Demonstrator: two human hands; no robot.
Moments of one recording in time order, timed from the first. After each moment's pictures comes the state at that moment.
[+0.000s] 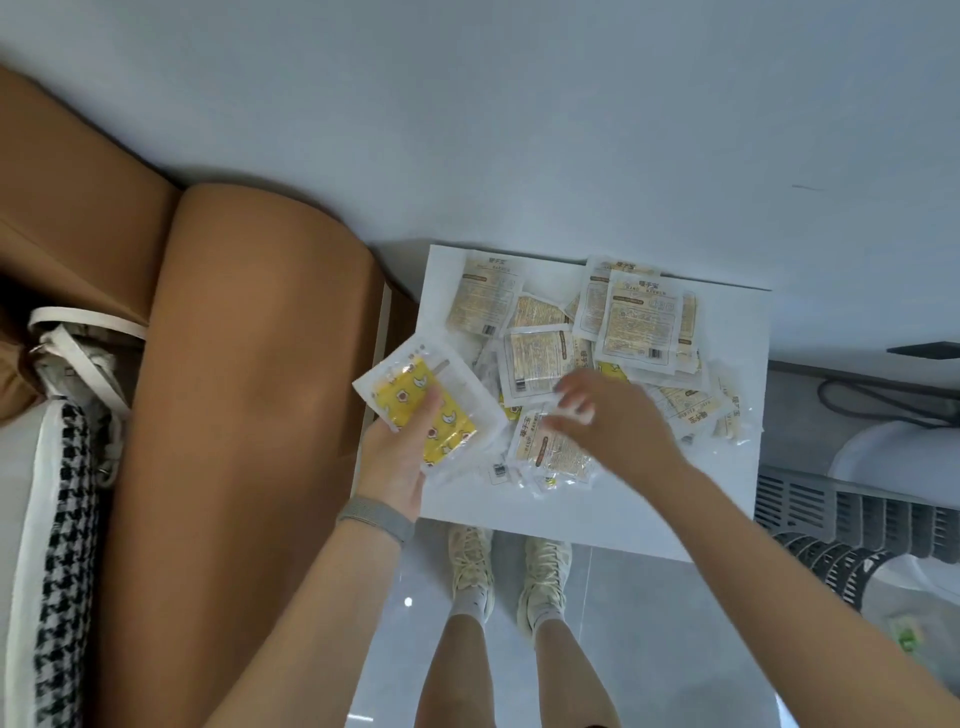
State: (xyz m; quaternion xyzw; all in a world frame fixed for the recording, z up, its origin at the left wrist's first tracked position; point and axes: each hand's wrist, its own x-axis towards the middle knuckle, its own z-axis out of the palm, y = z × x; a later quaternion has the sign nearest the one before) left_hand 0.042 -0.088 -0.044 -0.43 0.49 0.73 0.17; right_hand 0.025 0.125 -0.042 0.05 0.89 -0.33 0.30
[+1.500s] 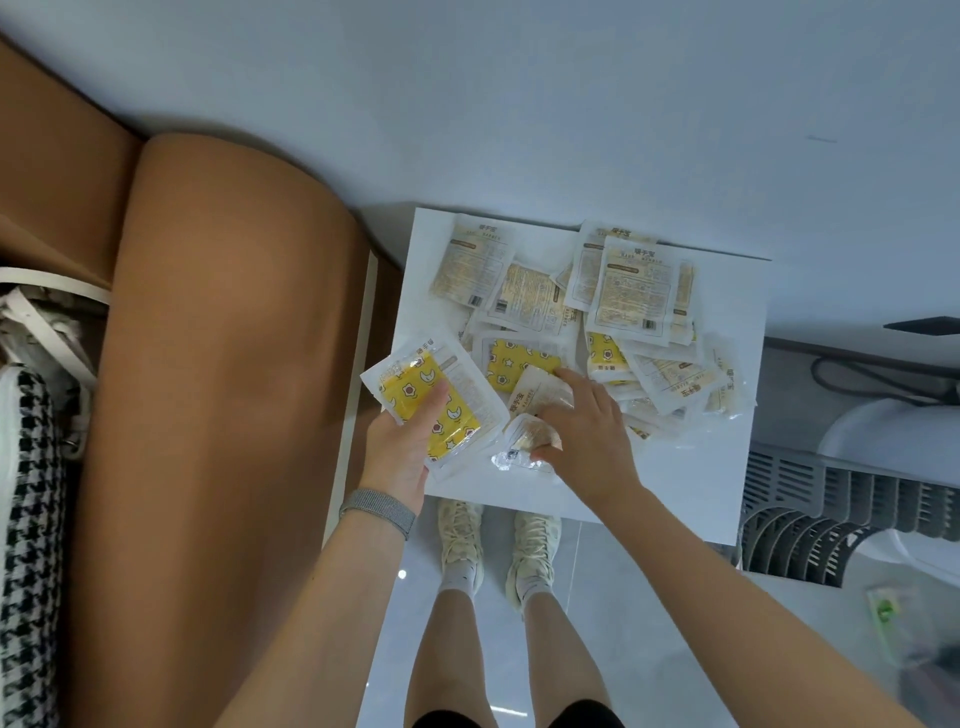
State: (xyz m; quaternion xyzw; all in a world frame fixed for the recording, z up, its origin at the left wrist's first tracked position) left_hand 0.062 -0.073 -0.060 -0.42 0.50 0.73 0.21; right_hand 0.083 0.122 -0.119 -0.02 0.95 -0.19 0.22
